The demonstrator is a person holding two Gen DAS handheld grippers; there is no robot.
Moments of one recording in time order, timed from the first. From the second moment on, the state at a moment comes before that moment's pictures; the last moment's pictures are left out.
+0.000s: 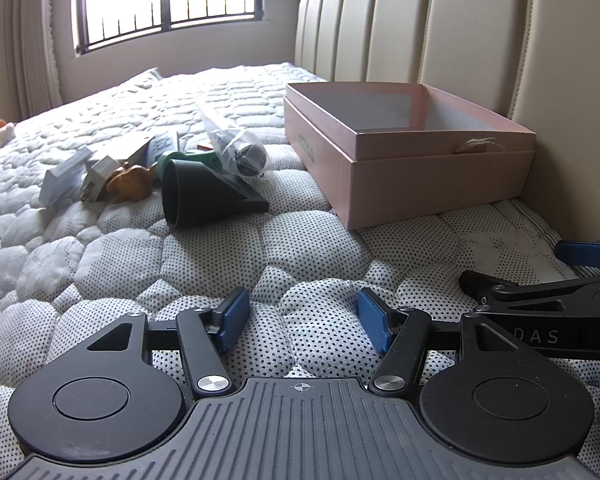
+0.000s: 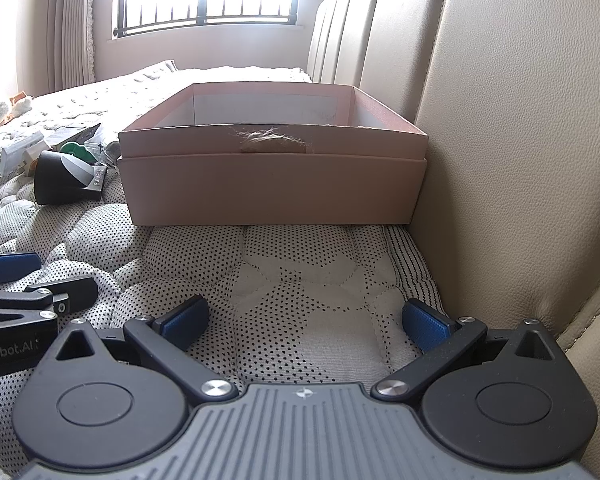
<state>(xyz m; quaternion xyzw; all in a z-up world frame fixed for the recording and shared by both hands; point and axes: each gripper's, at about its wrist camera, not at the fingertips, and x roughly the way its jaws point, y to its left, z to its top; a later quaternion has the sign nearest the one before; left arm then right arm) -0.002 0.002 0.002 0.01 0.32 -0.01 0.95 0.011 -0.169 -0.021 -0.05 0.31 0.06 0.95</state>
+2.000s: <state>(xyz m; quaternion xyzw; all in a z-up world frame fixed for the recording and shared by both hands) 0.146 0.293 0.019 -0.12 0.36 0.05 0.93 0.048 -0.027 0.069 -0.11 0.28 0.21 0.93</state>
